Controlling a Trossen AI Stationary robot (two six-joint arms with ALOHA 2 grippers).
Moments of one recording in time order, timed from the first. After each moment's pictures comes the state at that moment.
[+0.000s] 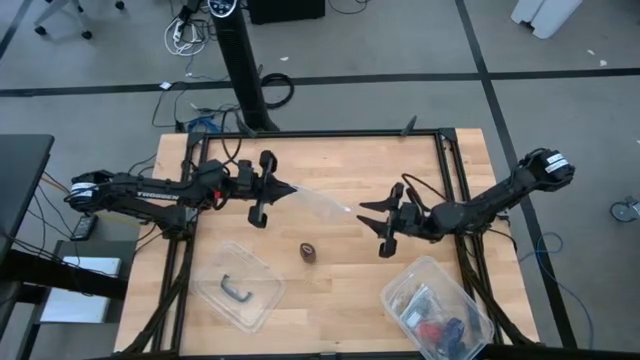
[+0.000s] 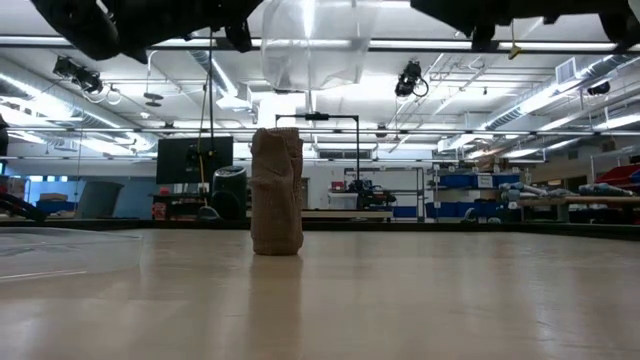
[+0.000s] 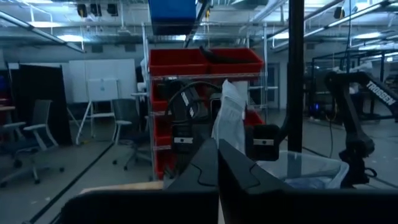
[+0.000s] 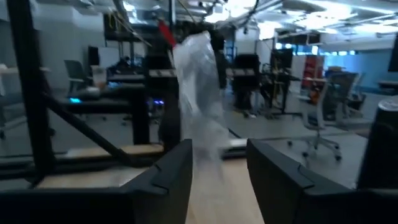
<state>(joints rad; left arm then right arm) 0.16 1.14 0.52 0.93 0.28 -0.04 0.38 1.19 0.46 0.95 0.63 -0.13</state>
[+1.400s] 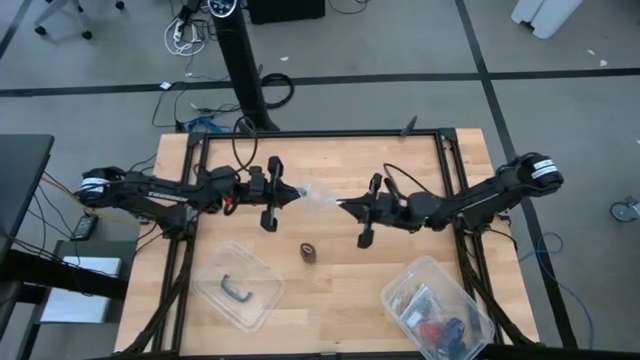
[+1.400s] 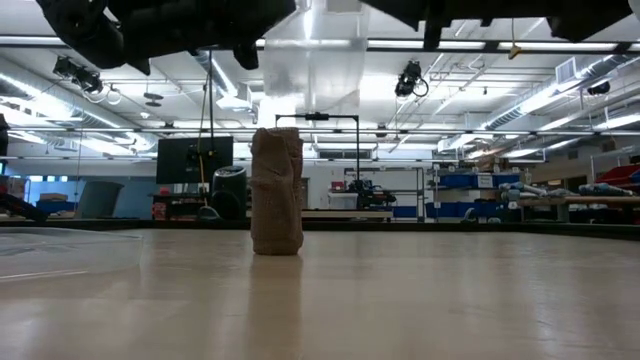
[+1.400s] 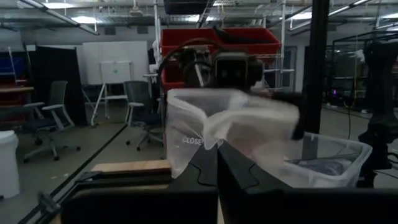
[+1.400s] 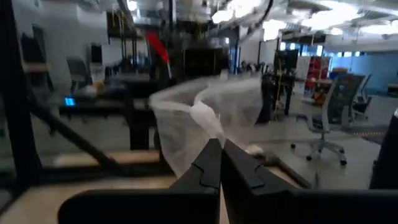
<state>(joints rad) 0.11 1.25 0.52 0.96 0.18 0.00 0.22 1.37 0.63 0.92 0.45 -0.10</state>
